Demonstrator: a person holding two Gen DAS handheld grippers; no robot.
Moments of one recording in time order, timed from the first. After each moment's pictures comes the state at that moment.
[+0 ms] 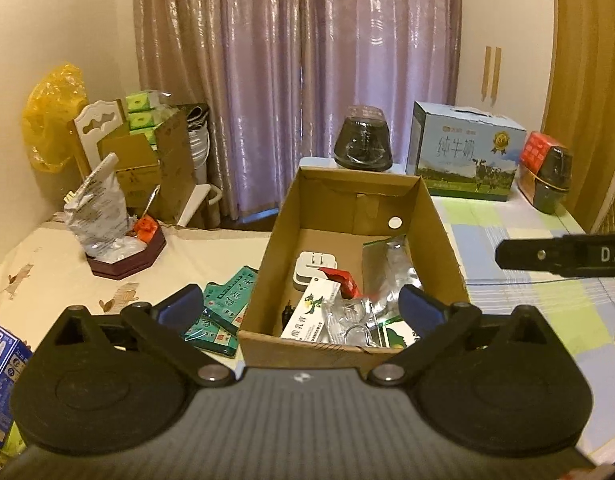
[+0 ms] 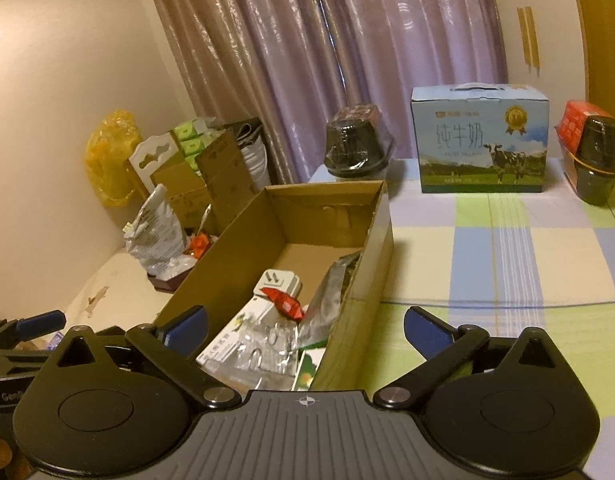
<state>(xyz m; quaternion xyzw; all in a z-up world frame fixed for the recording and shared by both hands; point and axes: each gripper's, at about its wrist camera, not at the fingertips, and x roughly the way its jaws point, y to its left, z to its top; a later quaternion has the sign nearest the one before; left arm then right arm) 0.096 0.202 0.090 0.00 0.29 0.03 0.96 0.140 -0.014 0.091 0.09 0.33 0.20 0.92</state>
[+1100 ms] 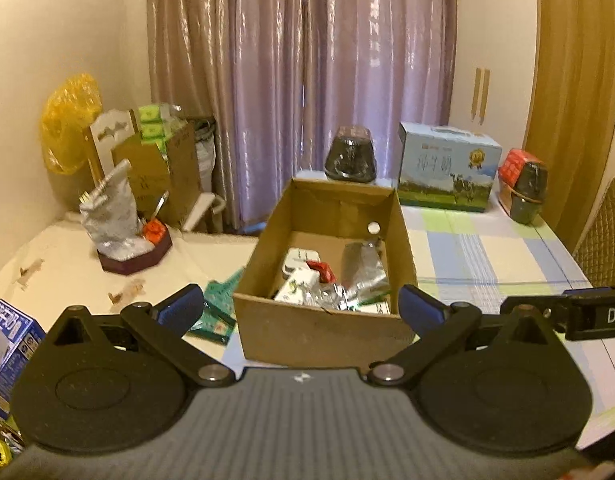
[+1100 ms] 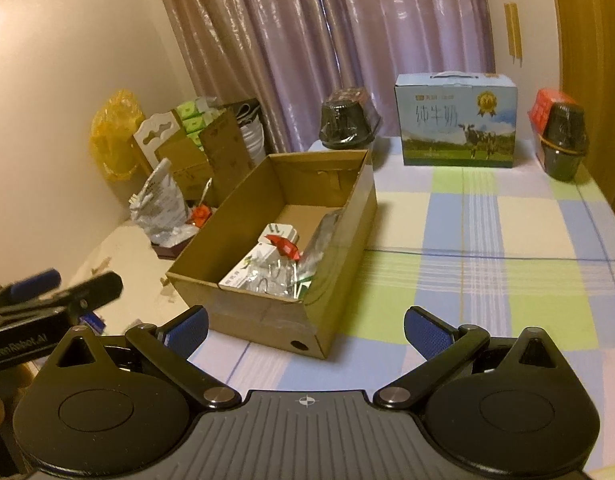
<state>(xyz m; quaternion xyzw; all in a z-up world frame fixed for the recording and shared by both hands) 0.005 0.176 0.124 -0.01 0.26 0.03 0.97 0.044 -0.030 0.114 0.07 0.35 0.19 0.91</state>
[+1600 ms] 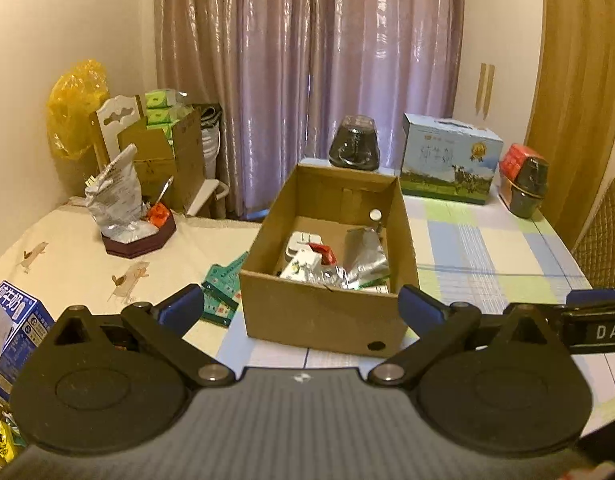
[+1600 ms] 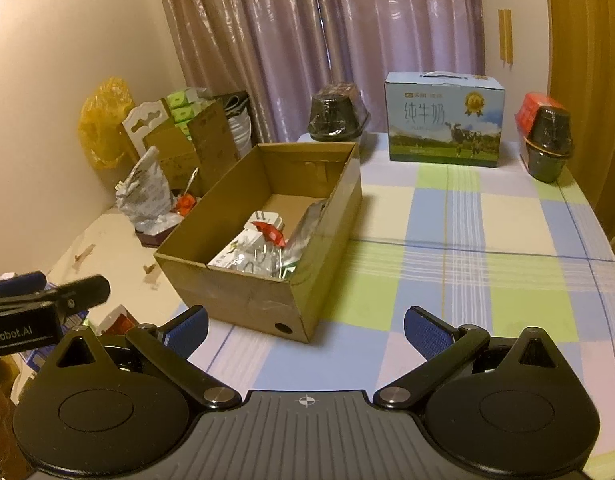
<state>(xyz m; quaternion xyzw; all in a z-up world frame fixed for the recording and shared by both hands) -0.009 0.179 0.124 -0.02 0.29 0.04 0.96 0.026 -0.028 0.108 0.04 0.36 0.17 0.92</state>
